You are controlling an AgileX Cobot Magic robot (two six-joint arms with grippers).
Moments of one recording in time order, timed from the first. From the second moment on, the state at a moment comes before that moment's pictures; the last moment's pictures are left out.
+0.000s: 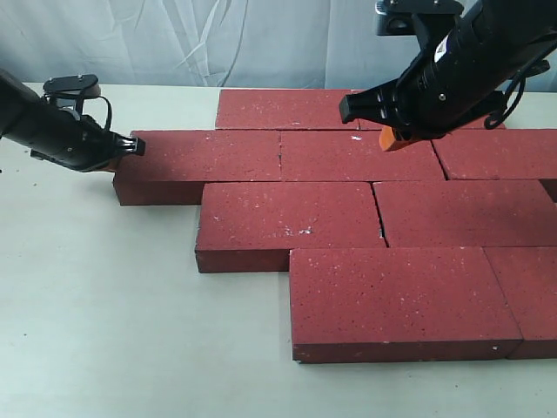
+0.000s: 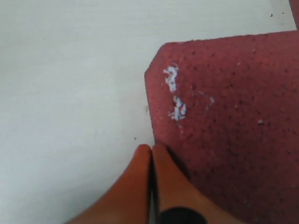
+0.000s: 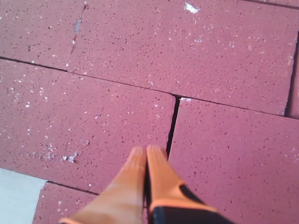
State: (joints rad) left arm -0.02 2.10 -1.24 -0.83 0.37 0.77; right arm 0.39 1.63 -1.23 0.06 0.78 0.14
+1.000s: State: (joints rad) left arm -0.04 2.10 -1.24 -0.83 0.36 0.80; right arm 0.39 1.63 -1.23 0.07 0.78 0.14
